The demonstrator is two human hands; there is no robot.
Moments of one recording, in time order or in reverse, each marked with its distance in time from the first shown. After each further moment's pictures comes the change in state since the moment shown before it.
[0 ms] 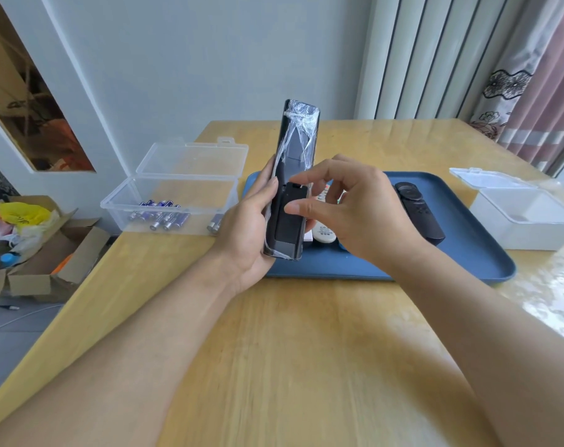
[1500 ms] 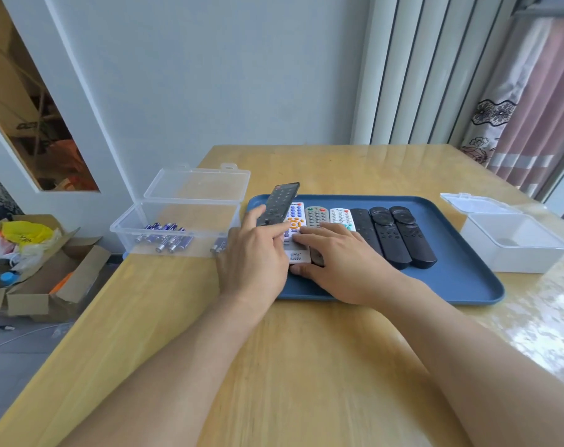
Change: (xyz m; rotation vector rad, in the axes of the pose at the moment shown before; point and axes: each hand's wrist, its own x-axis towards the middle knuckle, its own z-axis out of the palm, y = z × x) left_hand -0.007 -0.010 0.001 1.498 0.508 0.127; right_hand -0.004 0.044 0.013 -0.695 -0.438 0.066
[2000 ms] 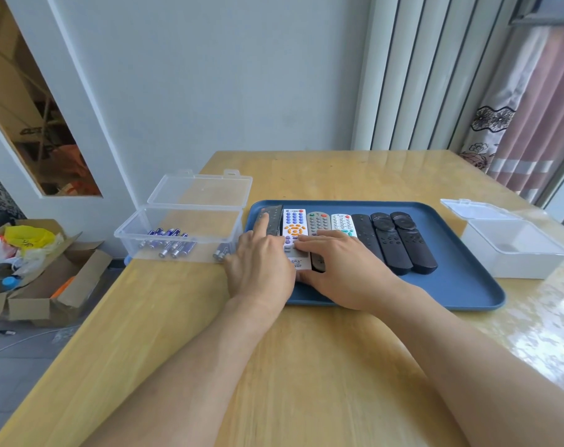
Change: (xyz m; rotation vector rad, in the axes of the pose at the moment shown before) left_hand 0.003 0.007 0.007 0.212 -0.076 -0.024; right_hand 0.001 -0.001 0.002 0.040 0.063 -0.016
